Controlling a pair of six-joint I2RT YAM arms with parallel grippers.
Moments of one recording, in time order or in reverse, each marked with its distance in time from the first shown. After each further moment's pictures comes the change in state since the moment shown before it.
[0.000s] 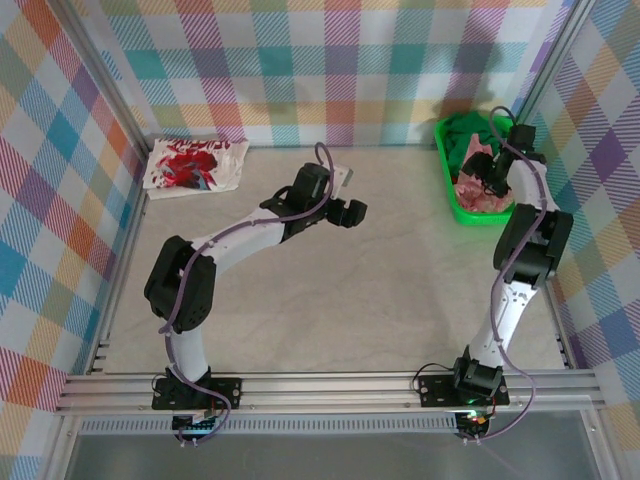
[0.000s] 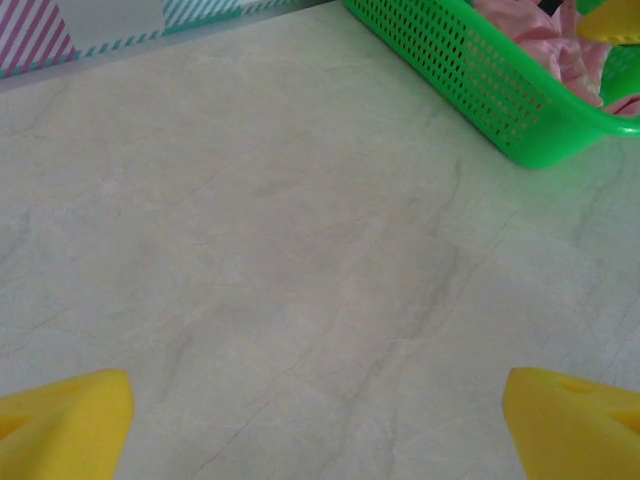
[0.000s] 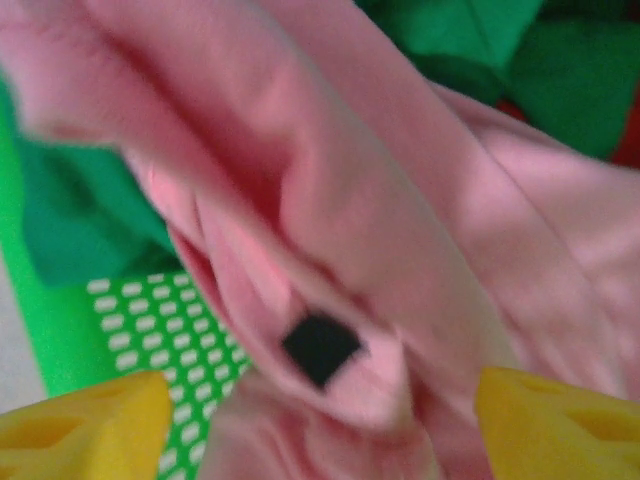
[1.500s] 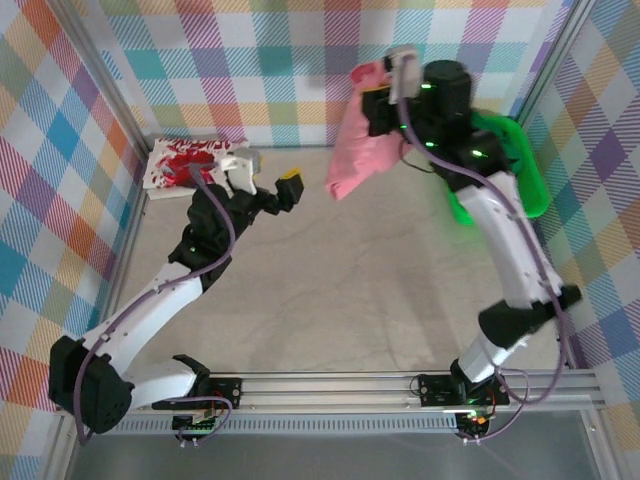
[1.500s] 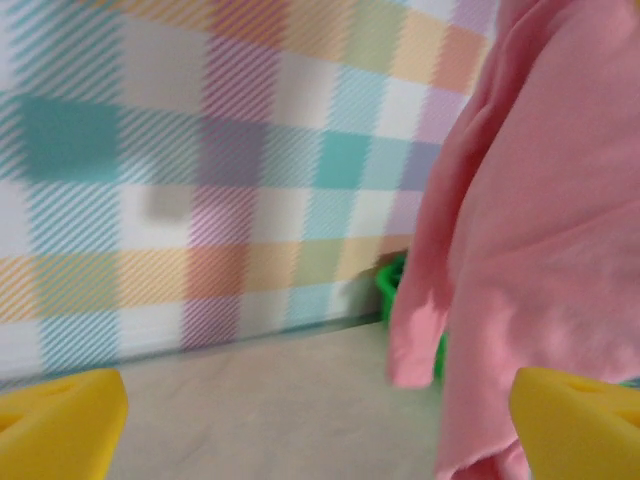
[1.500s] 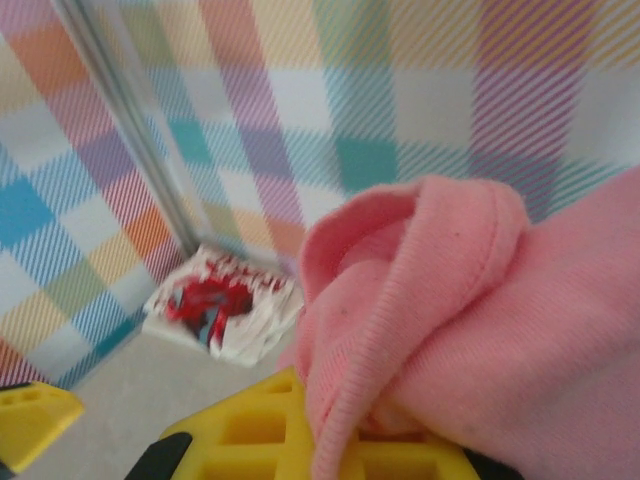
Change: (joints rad) left arm 0.169 -0.727 -0.524 0.422 -0.118 -0.056; right arm 0.773 -0.486 0.239 0.005 0.112 -0.234
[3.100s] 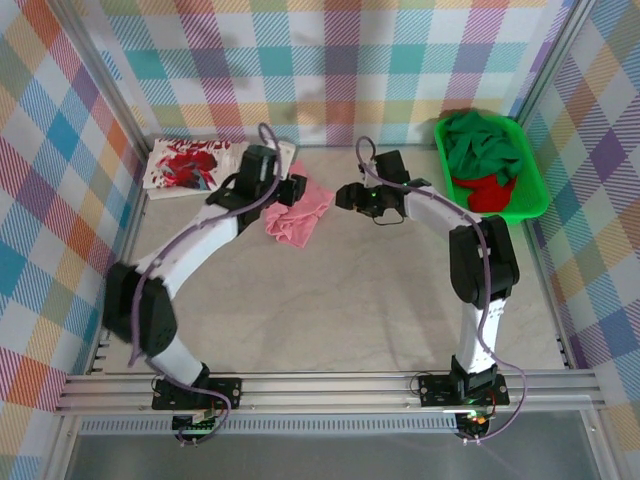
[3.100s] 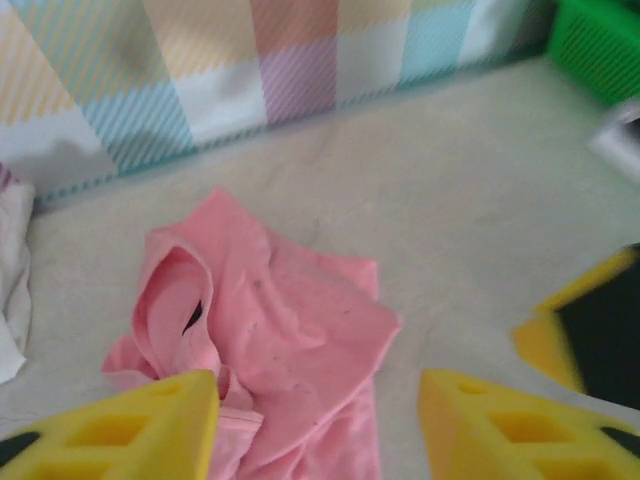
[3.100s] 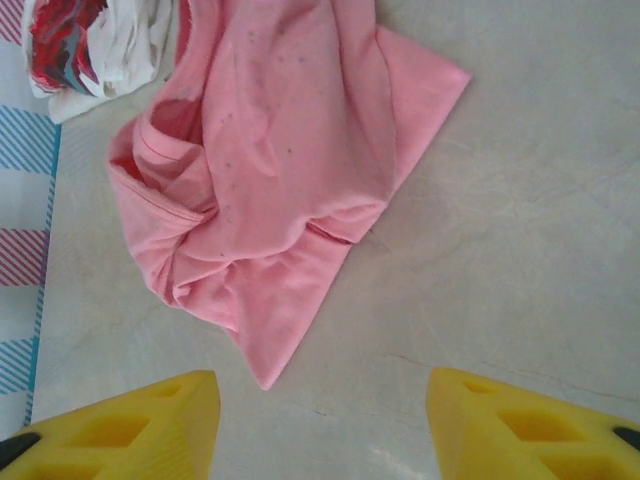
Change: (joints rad) left arm 0.029 0.556 0.500 -0.581 -0.060 0.189; right arm -0.130 0.257 -0.674 0.342 -0.377 0.391
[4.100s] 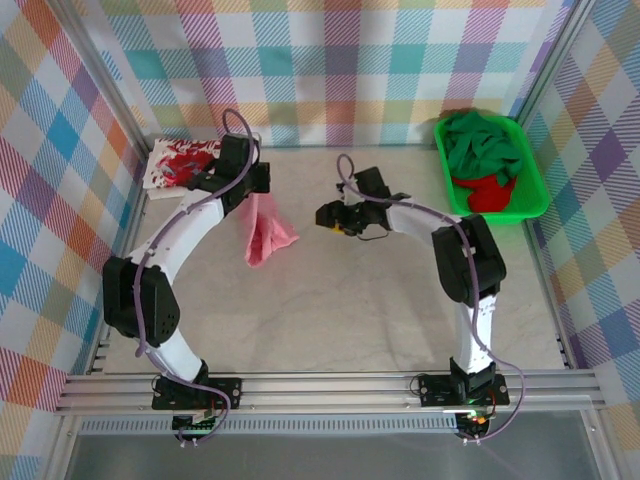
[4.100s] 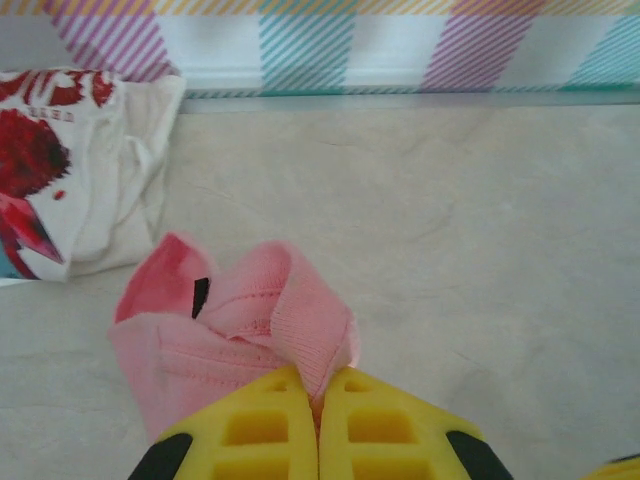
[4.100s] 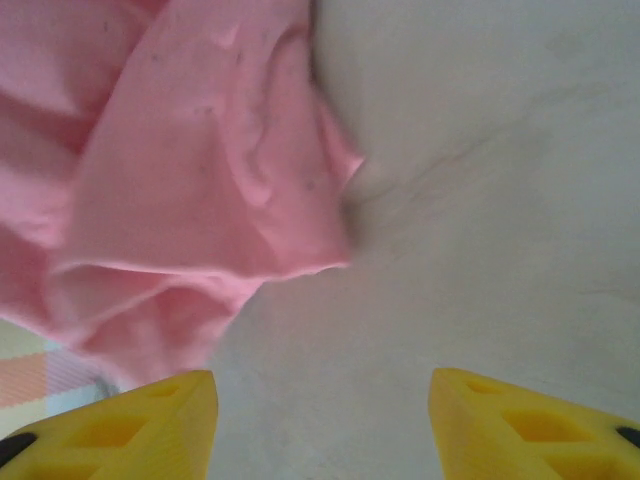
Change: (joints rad) left arm 0.135 -0.039 0.071 -0.182 -0.046 -0.192; right arm 0.122 0.083 -0.071 0.145 -0.193 0.113
